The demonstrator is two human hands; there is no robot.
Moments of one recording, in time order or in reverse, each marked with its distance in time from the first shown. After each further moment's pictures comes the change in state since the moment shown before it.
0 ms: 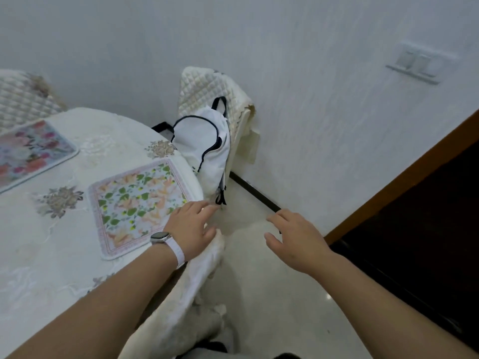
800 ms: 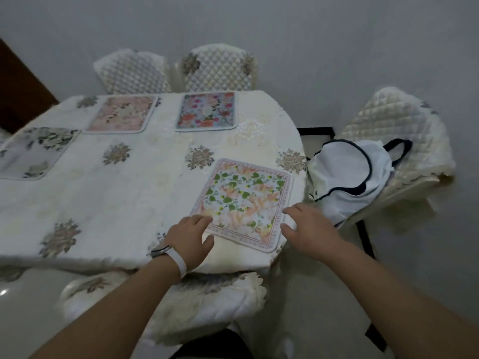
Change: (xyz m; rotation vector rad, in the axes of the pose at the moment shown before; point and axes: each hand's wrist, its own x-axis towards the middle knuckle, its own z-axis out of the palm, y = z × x) left_hand -0.046 -0.055 0.010 0.034 0.026 -1.031; right_hand 0.281 -0.069 0.038 0.039 -0.317 -0.784
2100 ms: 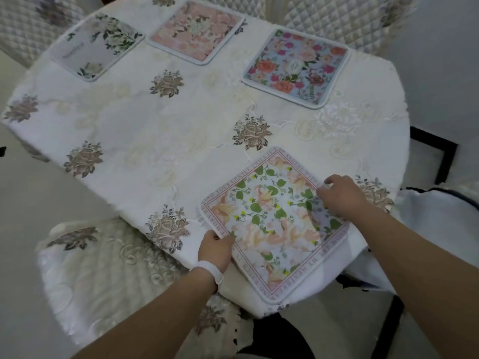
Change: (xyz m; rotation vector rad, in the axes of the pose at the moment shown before) left_hand 0.088 0.048 0.087 -1.449 0.199 -1.319; right_hand 0.303 0.047 0.029 0.045 -0.377 0.124
